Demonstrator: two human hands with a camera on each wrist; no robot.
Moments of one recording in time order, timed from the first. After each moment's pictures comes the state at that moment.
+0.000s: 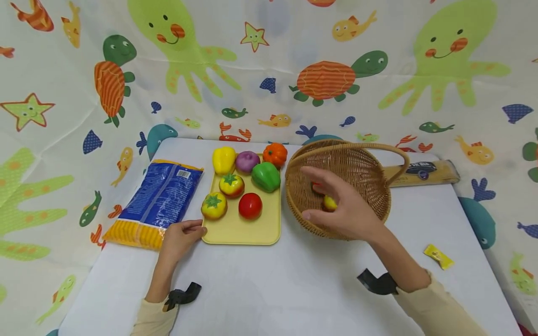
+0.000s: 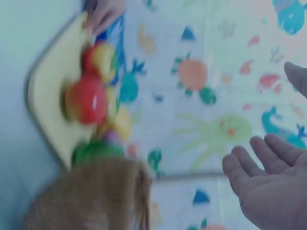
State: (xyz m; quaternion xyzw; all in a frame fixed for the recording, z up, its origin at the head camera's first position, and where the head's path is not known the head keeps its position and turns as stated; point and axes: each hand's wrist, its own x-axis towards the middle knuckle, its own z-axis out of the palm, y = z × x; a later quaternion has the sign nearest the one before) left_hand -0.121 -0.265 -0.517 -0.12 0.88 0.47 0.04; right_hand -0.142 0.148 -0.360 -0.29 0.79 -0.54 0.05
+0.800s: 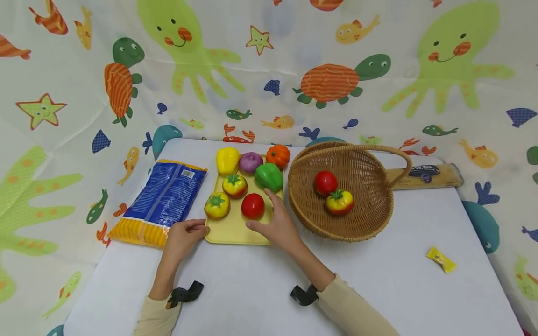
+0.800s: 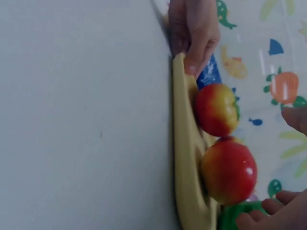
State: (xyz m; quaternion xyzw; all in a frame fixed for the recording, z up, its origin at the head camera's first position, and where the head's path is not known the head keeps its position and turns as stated) left_hand -0.120 -0.263 -0.518 -0.12 0.88 0.46 0.02; right_hand -0.148 0.020 -0.476 -0.09 0.82 -0.56 0.07
